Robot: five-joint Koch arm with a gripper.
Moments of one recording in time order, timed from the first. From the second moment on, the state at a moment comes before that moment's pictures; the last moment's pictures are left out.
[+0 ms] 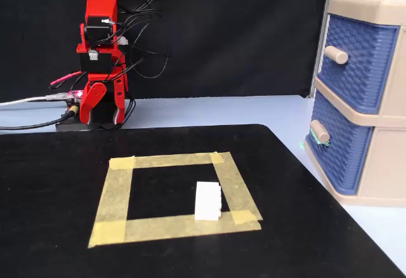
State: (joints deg) arm -1.0 131.0 140.1 89.4 -83.3
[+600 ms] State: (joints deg) arm -13.2 128.4 104.2 95.4 -95.0
